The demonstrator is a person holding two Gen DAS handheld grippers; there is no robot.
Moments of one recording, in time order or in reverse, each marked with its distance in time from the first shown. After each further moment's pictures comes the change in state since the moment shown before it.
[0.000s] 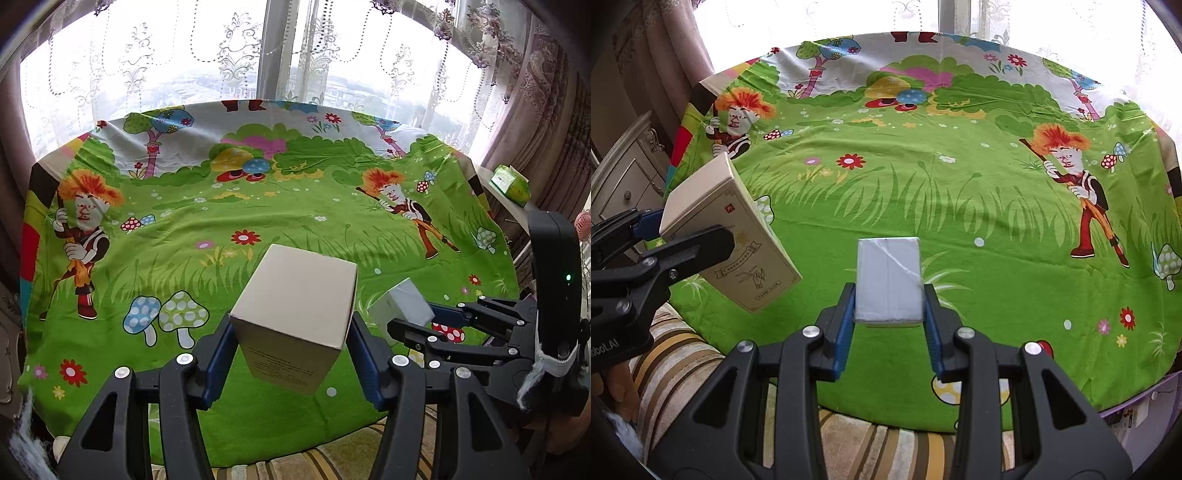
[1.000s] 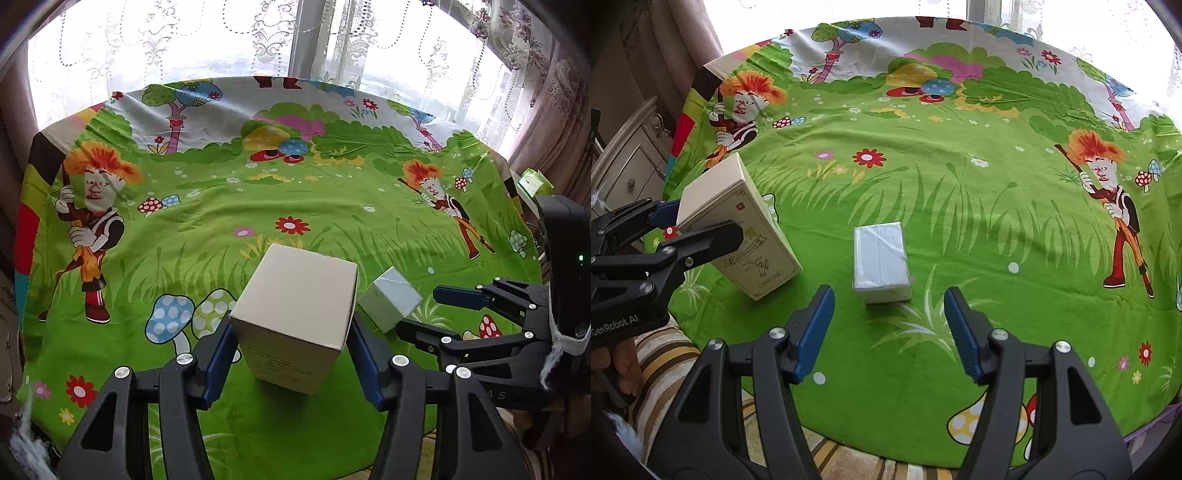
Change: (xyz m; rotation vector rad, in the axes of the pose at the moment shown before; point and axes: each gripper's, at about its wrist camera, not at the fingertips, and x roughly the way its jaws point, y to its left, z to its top) left arm 0.041 0.061 0.004 -0.053 0.057 0.049; right arm 0.054 0.021 0.032 -0.075 0.071 0.055
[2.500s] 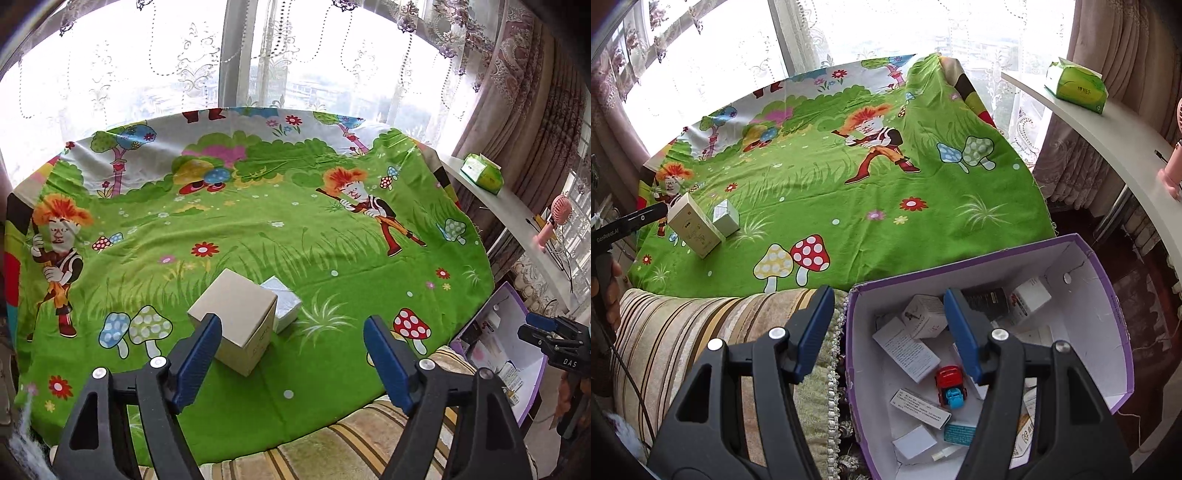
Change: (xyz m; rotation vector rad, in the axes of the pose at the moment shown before) left arm -0.051 -0.086 0.000 0.135 -0.039 -0.117; right arm -0.190 -0.159 -0.181 0.372 -0.158 -0.213
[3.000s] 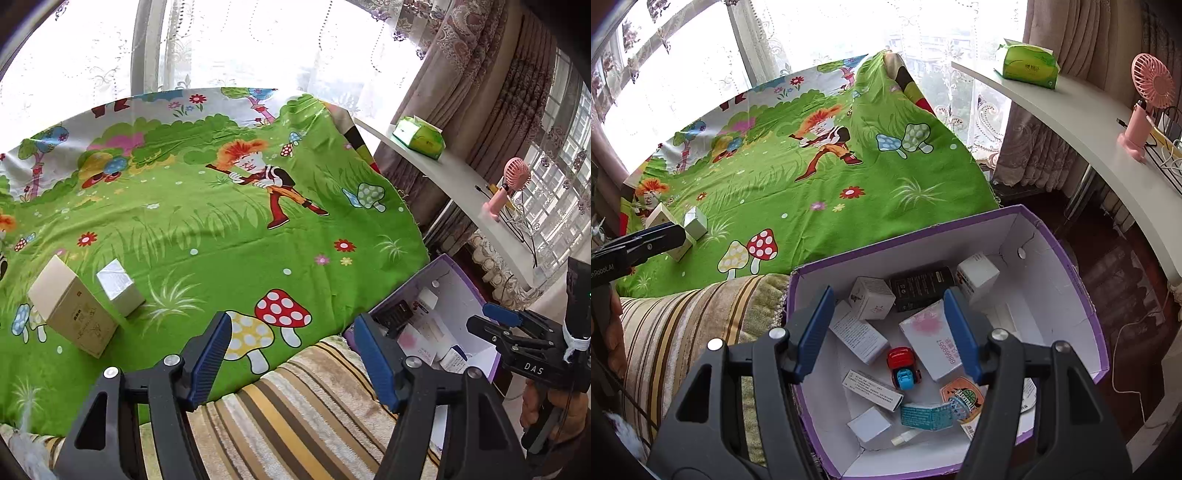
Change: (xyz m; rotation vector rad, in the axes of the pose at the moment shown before) left arm 0.021 -0.136 -0.012 0.047 0.061 -0.149; right arm -0.021 -0.059 -0.024 0.090 -0.007 -0.064
